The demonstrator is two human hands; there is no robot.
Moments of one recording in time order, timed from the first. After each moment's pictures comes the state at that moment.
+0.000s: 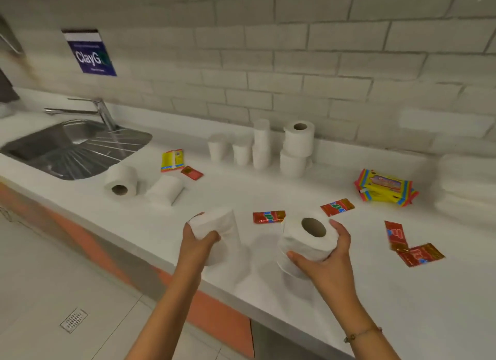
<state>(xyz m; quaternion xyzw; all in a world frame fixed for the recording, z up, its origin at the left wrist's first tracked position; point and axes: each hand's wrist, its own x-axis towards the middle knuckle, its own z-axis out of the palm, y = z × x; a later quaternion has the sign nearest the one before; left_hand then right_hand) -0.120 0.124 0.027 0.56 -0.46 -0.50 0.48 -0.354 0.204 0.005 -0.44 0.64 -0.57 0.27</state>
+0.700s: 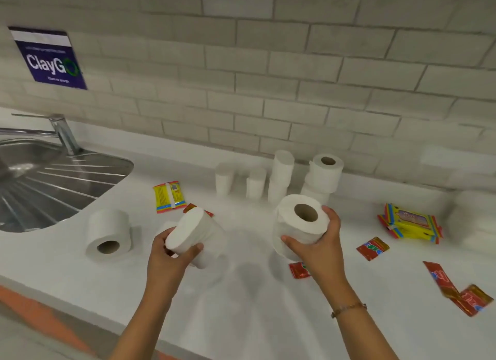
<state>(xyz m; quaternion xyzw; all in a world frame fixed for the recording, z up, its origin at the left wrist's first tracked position) 0.035 -0.060 0.018 0.55 -0.50 -0.46 0.49 -0.232 0.014 0.036 -0.44 0.68 -0.57 0.16</state>
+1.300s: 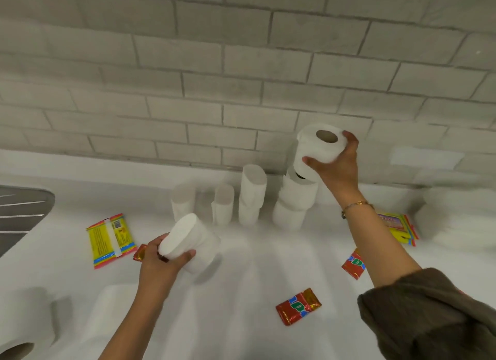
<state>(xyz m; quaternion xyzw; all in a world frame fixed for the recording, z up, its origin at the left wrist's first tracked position) -0.044 -0.209 0.001 0.52 -0.55 -0.50 0.41 -0.404 -0.160 0.127 -0.35 0.73 -0.58 -0.03</state>
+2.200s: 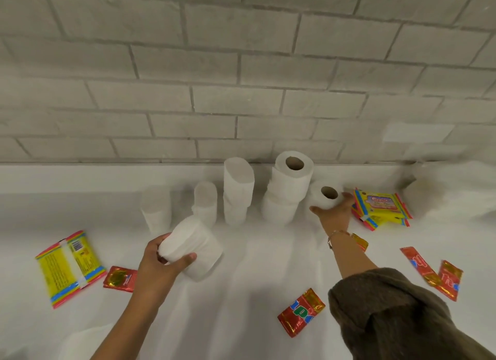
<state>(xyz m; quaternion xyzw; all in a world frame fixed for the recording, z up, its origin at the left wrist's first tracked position) -0.089 -0.259 -0.011 0.53 -0.62 -0.51 0.27 -0.464 -0.141 -0.050 -0.12 0.84 -0.53 0.02</state>
